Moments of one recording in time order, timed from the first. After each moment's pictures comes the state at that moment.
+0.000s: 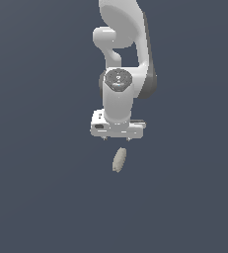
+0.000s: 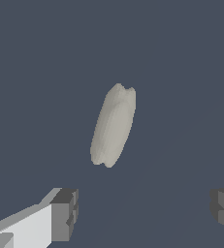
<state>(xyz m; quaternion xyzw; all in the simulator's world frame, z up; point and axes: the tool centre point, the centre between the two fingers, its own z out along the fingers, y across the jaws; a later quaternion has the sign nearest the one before) 0.005 0.013 0.149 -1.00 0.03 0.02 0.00</state>
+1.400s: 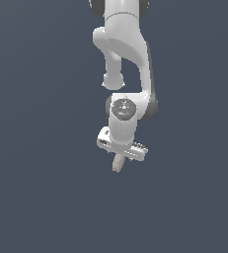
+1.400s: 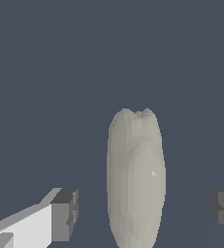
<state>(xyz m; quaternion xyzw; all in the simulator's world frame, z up) 0.045 0.029 0.077 -0.98 0.18 0.00 0.00</state>
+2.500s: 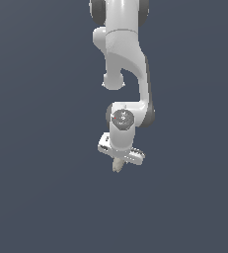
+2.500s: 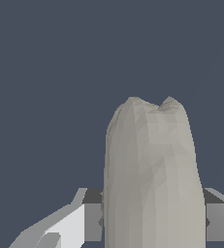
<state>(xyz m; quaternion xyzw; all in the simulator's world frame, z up) 0.045 0.029 0.035 -0.98 0.18 0.00 0.00</state>
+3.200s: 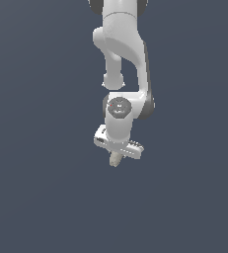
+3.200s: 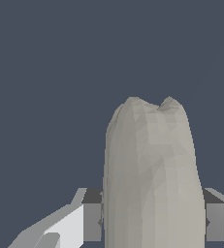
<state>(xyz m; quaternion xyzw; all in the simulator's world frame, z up) 0.035 0.017 0.075 -0.98 0.18 0.00 0.00</state>
